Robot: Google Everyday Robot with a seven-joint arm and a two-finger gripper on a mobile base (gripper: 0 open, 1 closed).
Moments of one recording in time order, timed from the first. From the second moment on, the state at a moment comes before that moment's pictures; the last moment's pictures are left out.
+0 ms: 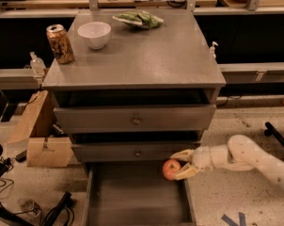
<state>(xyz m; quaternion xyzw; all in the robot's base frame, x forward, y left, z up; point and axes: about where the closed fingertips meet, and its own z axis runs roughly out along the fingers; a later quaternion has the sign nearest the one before) 0.549 -0.146 0.450 -0.56 0.65 0.35 0.37</state>
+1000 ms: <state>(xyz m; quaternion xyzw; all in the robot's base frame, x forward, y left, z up) 0.573 -0.270 0.662 -0.51 0.71 0.26 0.41</state>
